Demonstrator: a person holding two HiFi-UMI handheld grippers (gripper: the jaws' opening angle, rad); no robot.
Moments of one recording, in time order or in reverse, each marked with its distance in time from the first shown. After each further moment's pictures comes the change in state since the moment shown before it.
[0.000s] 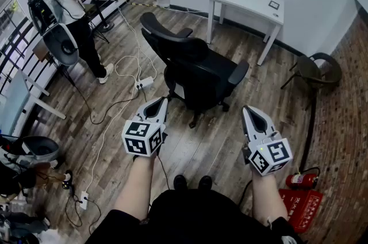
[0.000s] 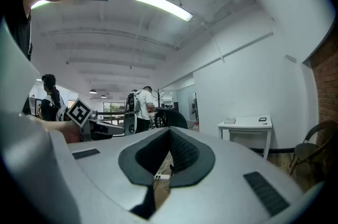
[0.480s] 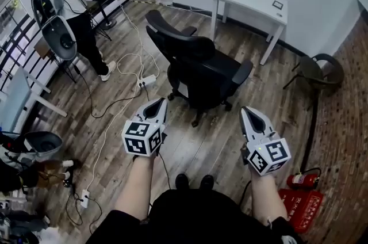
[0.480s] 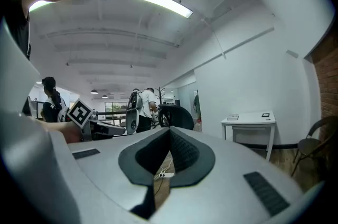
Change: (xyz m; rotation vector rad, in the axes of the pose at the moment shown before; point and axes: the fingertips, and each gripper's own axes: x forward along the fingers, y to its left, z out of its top) left arm -0.007 0.026 -0.009 -0.017 0.021 0.018; right arm 0.020 0.019 -0.009 0.021 0.020 0.016
